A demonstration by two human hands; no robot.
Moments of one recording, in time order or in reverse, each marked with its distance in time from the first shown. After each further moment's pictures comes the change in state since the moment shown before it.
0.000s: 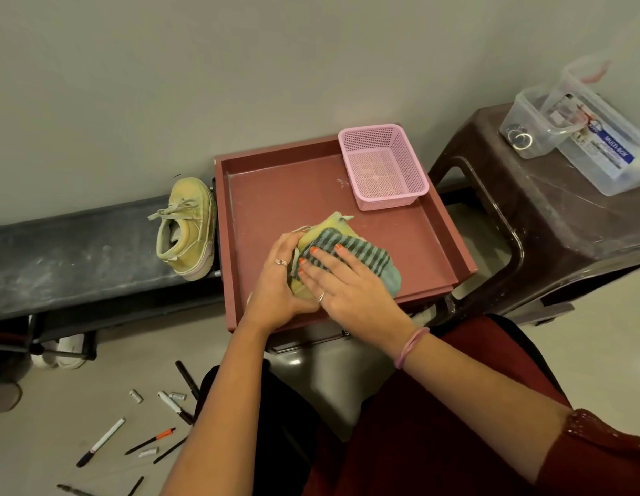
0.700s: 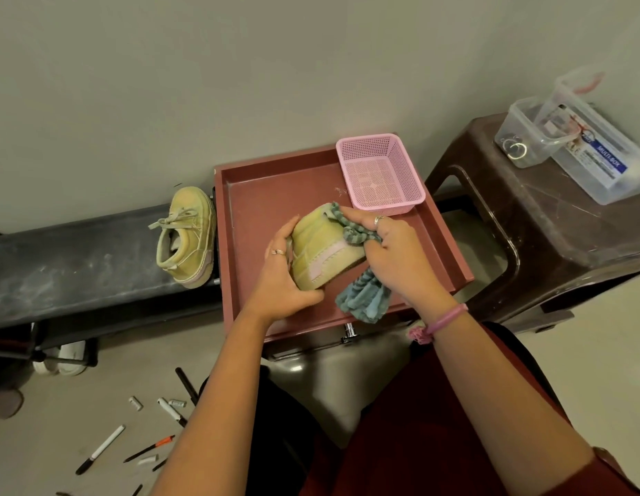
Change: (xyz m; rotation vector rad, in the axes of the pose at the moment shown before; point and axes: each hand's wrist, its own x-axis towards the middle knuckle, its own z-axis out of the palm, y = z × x) left_hand 0.019 0.023 -0.005 -0.119 0.014 -0.102; right_hand 0.025 0.061 -0.065 1.069 0.066 0.832
